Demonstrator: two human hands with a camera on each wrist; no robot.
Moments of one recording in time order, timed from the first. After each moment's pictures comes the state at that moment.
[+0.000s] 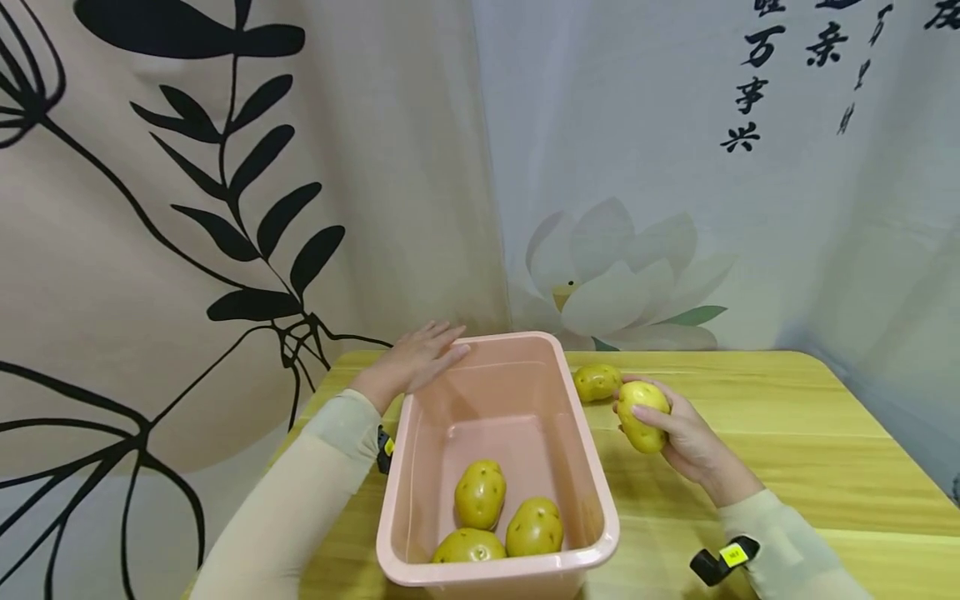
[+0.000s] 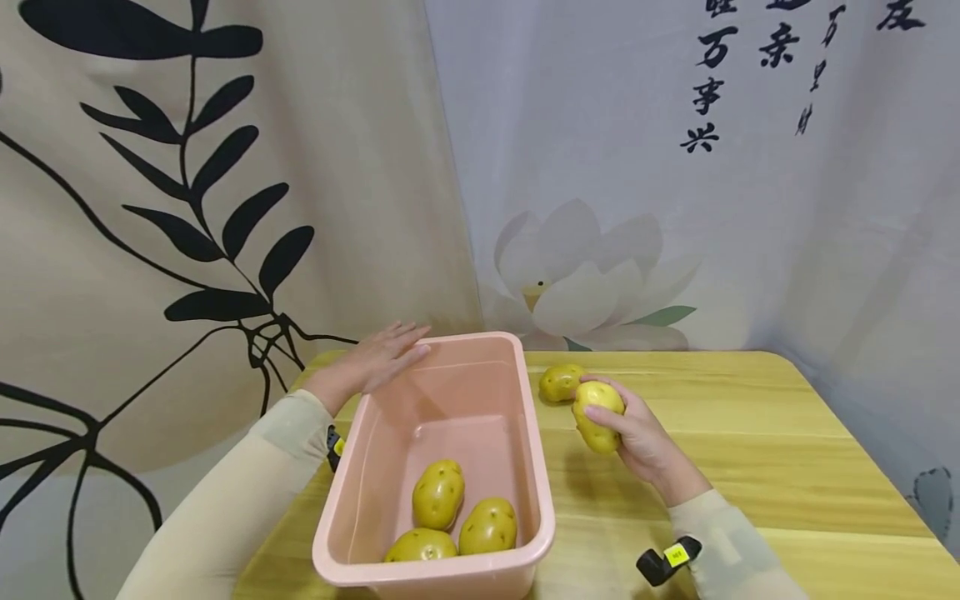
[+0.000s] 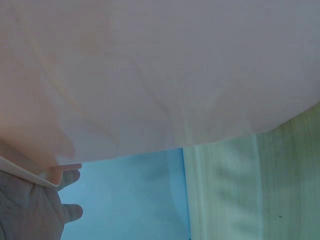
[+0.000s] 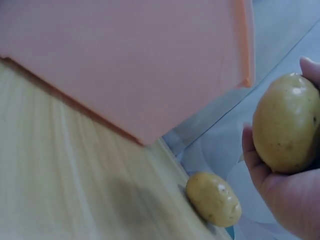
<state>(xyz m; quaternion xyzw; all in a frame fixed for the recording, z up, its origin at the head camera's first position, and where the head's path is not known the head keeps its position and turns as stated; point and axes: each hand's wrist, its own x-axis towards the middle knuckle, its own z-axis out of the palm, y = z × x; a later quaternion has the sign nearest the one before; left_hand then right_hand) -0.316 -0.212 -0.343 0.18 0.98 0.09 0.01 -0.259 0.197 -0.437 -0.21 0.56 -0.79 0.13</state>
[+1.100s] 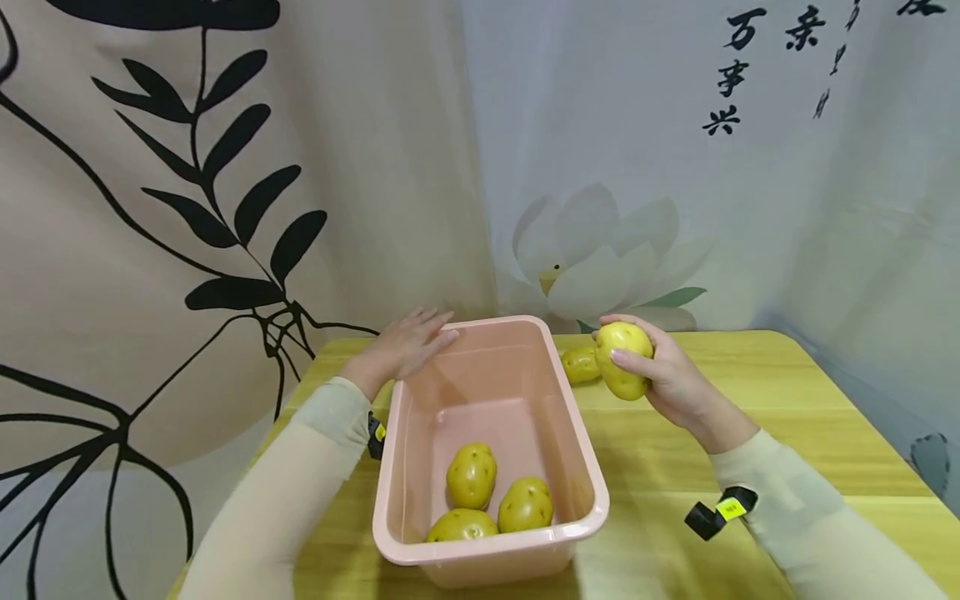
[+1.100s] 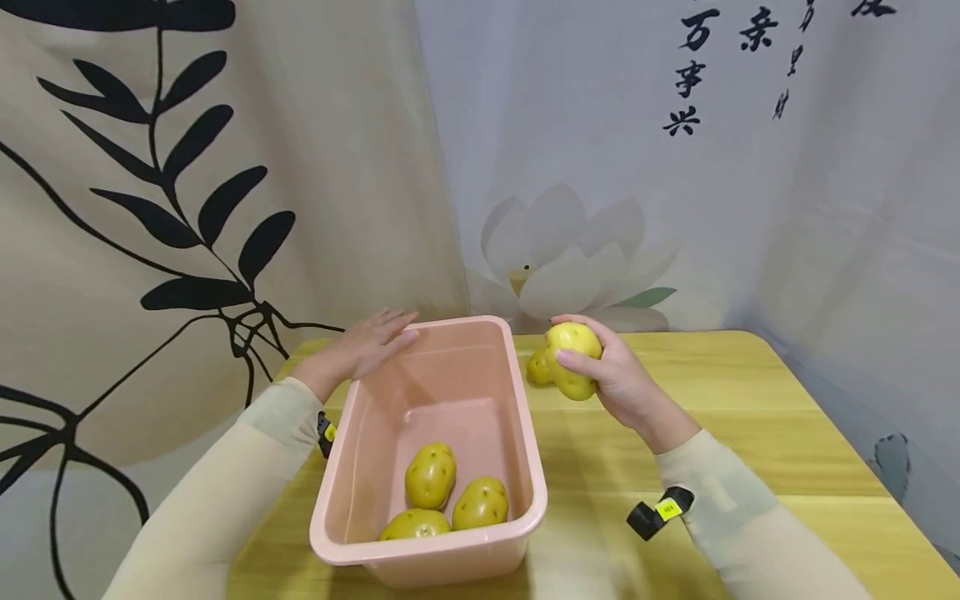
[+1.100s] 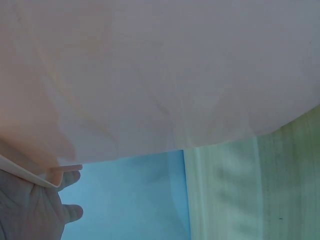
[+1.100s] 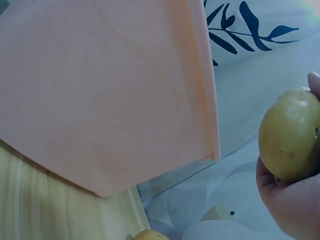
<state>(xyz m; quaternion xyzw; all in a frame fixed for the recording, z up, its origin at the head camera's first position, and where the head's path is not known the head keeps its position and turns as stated) -0.320 -0.212 -0.341 0.19 0.98 0.09 0.02 -0.244 0.176 -0.349 -0.24 0.63 -0.73 0.07</state>
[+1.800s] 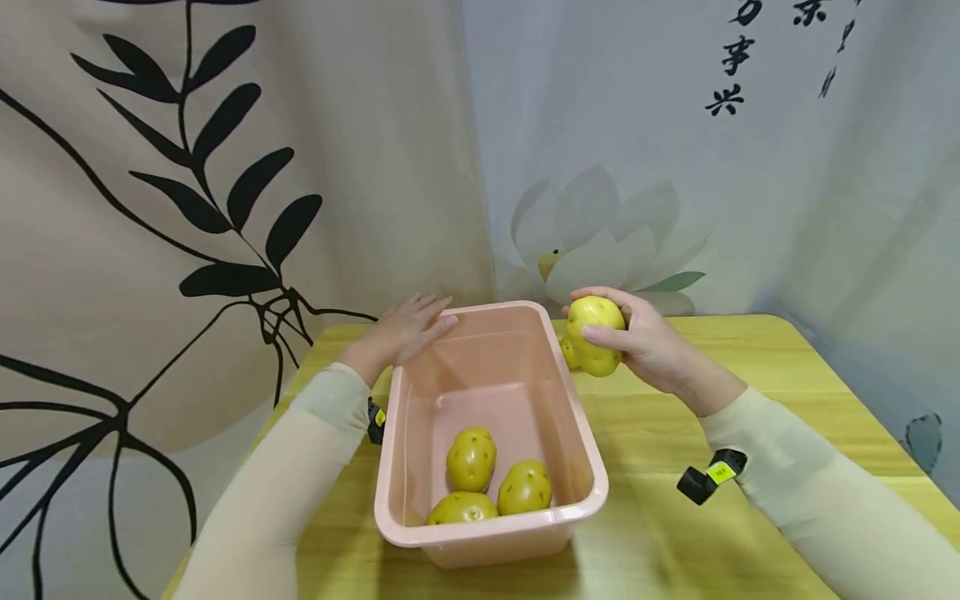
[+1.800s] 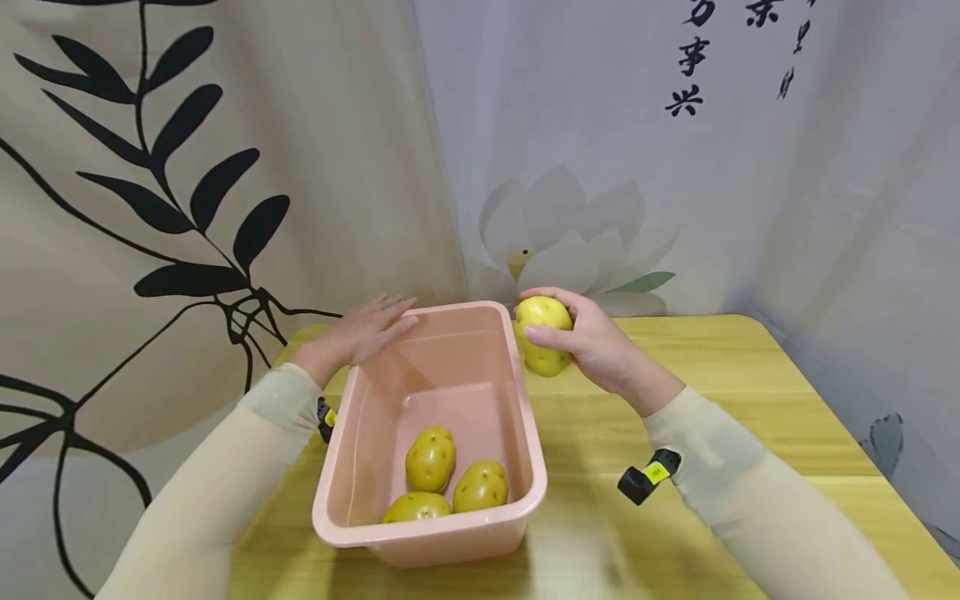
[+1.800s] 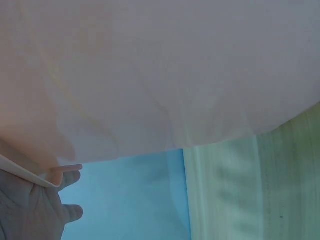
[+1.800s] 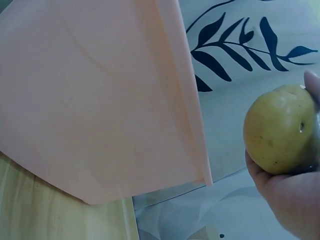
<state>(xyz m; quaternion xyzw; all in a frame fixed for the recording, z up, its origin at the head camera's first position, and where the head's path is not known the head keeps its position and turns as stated) -0.324 -0.214 -0.340 0.20 0.98 0.08 0.02 -0.244 0.149 -0.313 -0.26 0.64 -0.71 0.12</state>
